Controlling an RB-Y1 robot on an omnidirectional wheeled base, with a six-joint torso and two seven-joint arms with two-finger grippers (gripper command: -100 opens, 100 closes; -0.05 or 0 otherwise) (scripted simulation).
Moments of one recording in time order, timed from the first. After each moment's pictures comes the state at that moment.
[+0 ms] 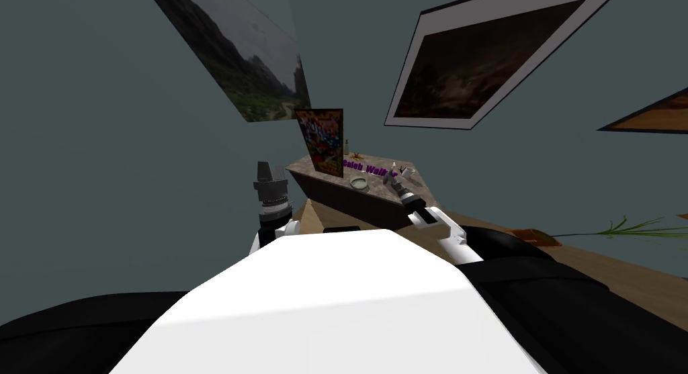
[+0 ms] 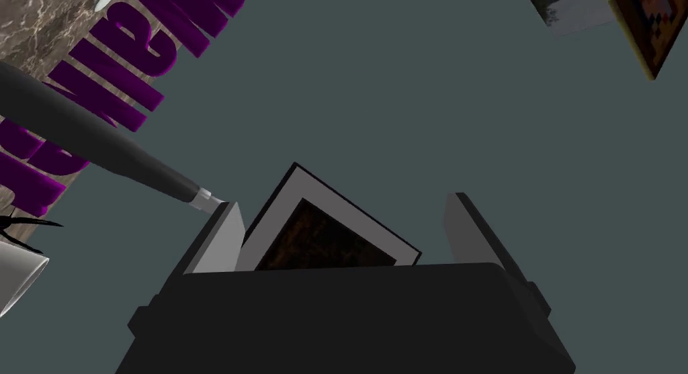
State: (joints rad) left arm 0.51 0.02 -0.07 -2.36 -0.12 -0.58 -0.15; right arm 0.45 -0.77 -0.11 -1.97 0.05 -0.17 -0.03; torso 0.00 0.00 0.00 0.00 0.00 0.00
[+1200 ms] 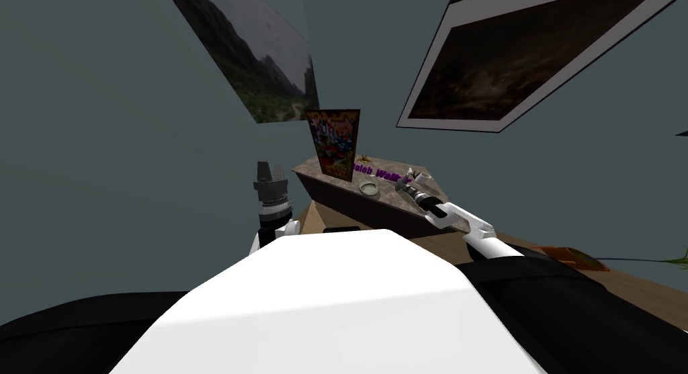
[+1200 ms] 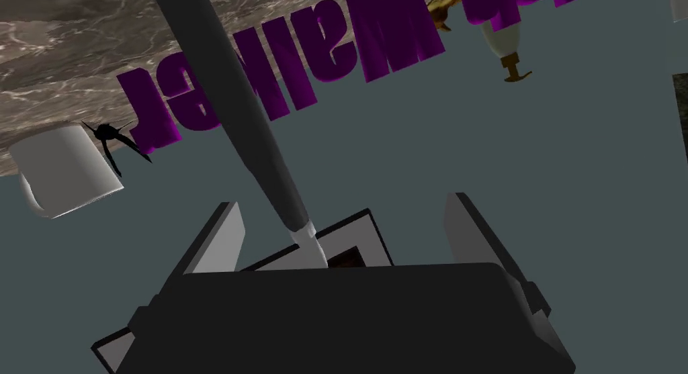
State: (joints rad) left arm 0.51 0.02 -0.07 -2.36 -0.12 -0.58 -0.15; right arm 0.48 -1.06 -0.10 -1.78 0.11 0.11 -0.01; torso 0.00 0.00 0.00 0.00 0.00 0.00
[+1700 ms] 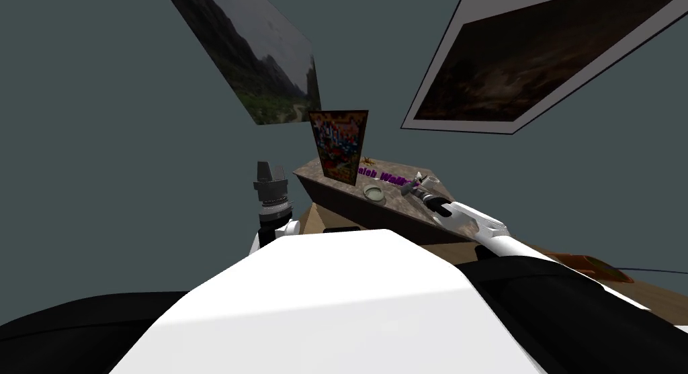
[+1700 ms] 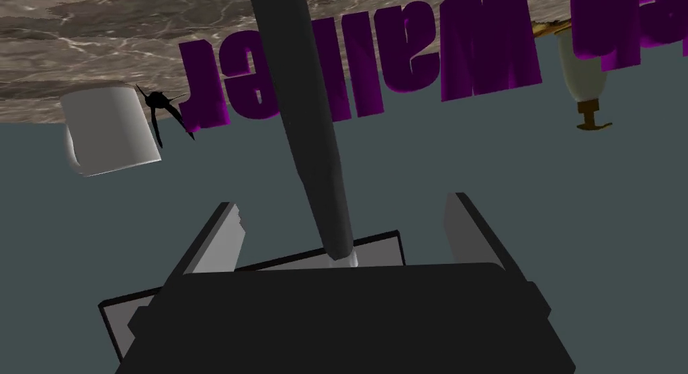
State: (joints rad) left arm 0.51 0.02 -0.07 -2.36 -0.12 -0.58 -0.15; right arm 0.49 -1.16 -0.08 -1.67 0.14 0.20 0.00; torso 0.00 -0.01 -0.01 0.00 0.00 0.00
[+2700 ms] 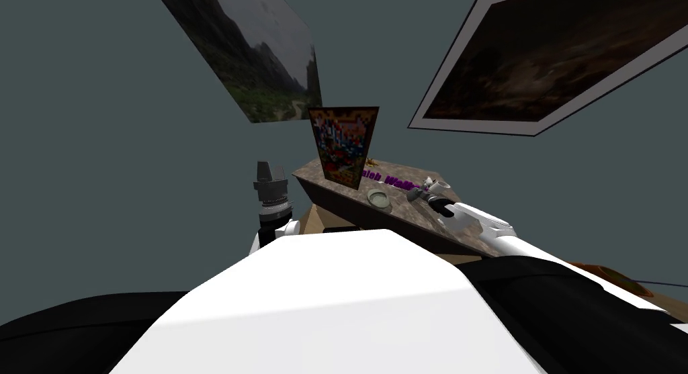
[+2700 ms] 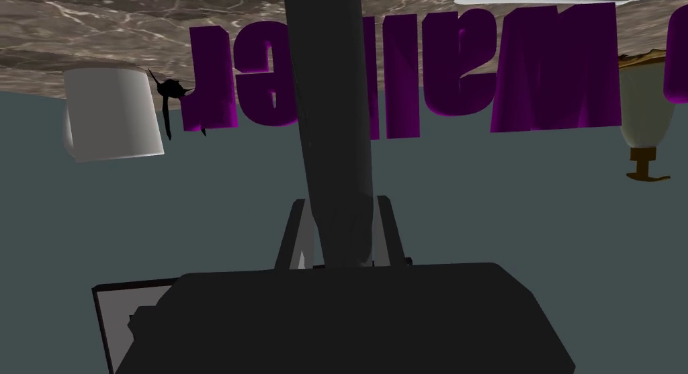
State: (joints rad) left arm 0.51 0.02 -0.07 -2.36 -0.12 -0.58 -0.15; right arm 0.50 -1.20 -0.06 -1.61 0.16 0.26 0.01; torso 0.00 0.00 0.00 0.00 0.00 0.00
